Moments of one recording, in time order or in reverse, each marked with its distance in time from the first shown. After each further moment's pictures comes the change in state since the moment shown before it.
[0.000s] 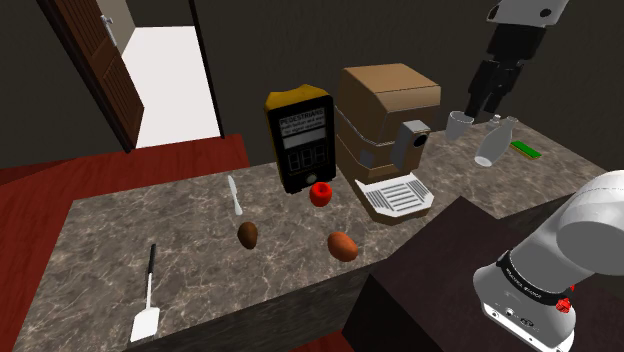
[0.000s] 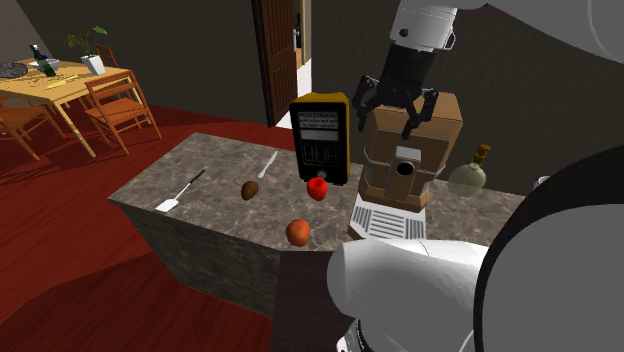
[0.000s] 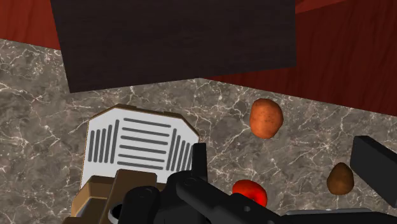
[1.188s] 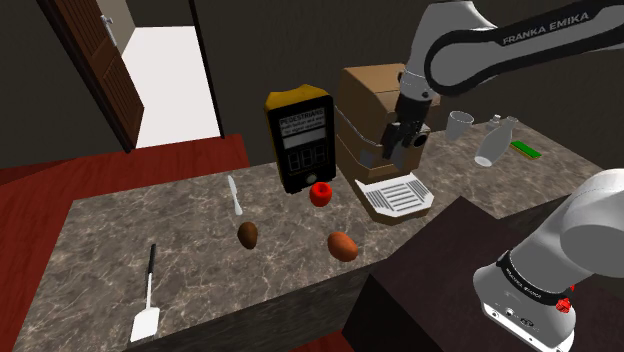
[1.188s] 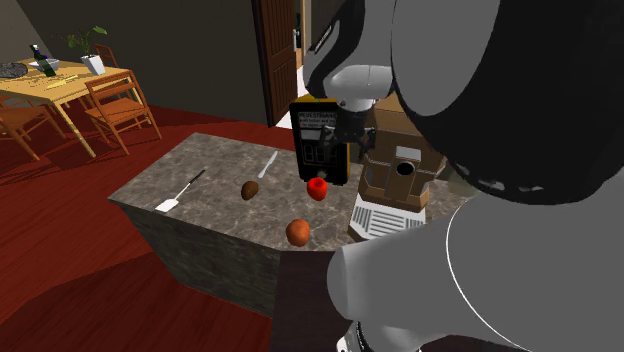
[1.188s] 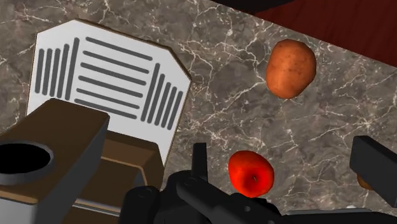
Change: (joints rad) arm 0.064 0.402 0.148 -0.138 -0.004 0.643 0.015
